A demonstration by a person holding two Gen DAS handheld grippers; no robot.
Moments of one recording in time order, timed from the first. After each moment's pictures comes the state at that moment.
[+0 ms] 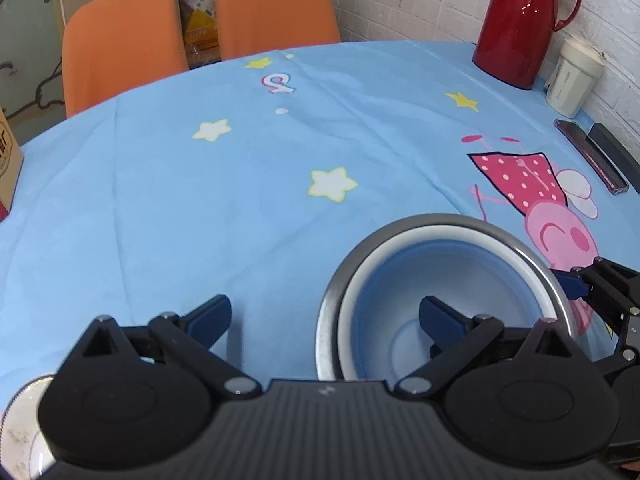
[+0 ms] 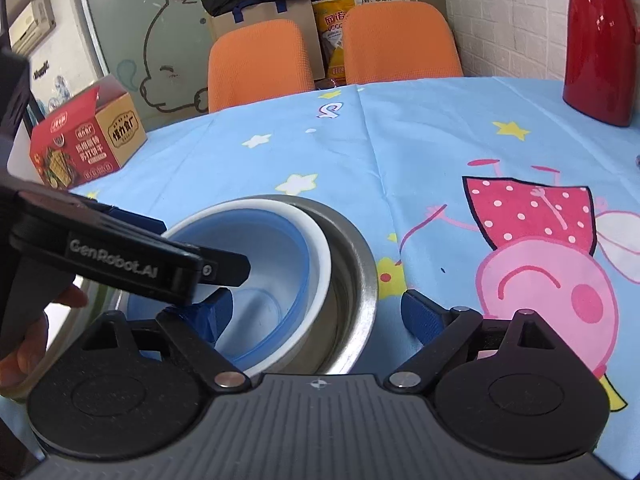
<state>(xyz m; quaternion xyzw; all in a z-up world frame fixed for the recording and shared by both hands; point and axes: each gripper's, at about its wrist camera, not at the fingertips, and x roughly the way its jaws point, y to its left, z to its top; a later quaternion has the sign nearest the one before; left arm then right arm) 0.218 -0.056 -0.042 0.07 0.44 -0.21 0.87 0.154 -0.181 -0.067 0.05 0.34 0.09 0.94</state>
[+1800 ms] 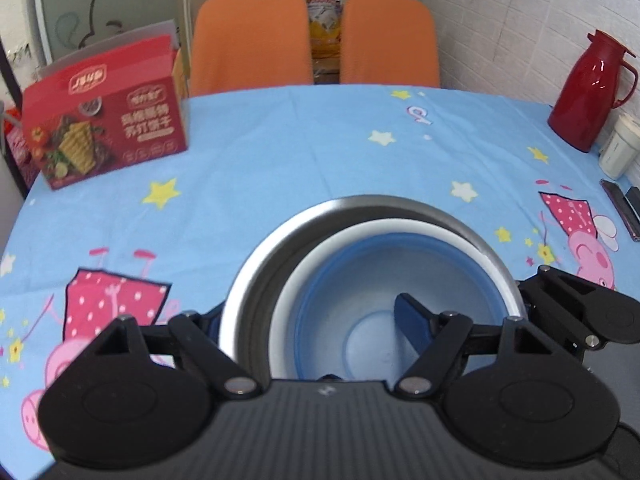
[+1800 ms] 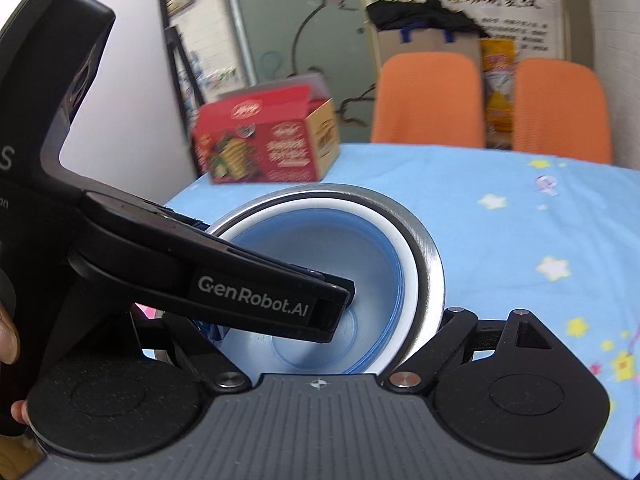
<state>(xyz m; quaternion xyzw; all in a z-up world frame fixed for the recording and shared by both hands) 0.140 0.094 0.016 0.00 0.43 -0.09 0.90 0.136 -0.013 -0.009 0.01 0.30 0.27 0.91</state>
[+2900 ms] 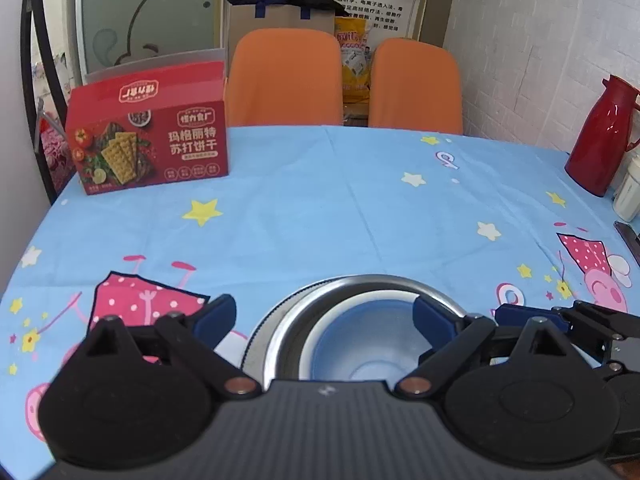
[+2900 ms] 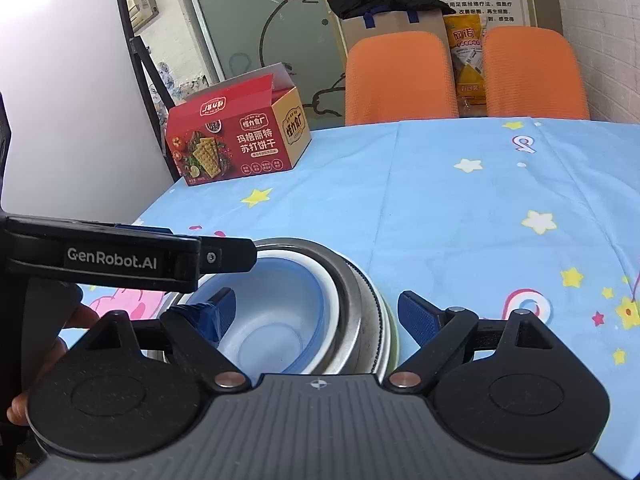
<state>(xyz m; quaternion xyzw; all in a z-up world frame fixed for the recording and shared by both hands) 0.120 0.115 0.020 -0.02 0.36 -0.06 0.93 0.133 -0.039 -0.021 0.06 0.32 0.23 0.92</state>
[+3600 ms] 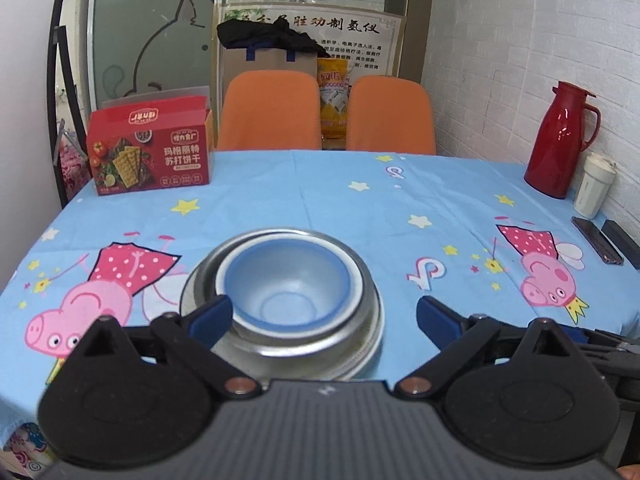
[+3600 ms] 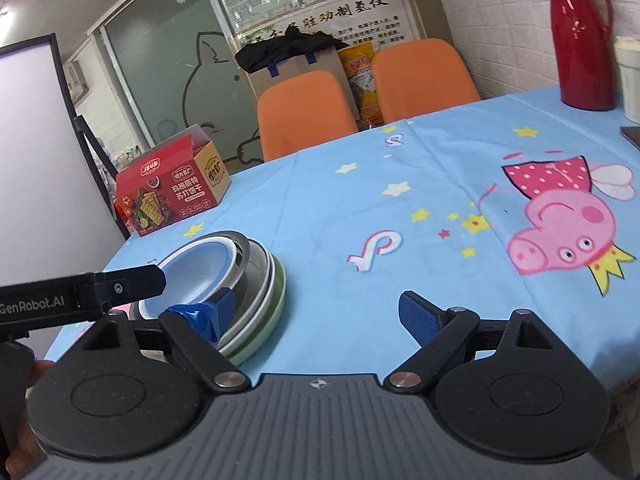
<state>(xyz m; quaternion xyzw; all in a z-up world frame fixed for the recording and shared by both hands) -0.005 0.048 0.019 -0.01 0.29 -0.06 0.95 0.032 -0.119 -0.030 0.15 0.27 0.10 0.95</state>
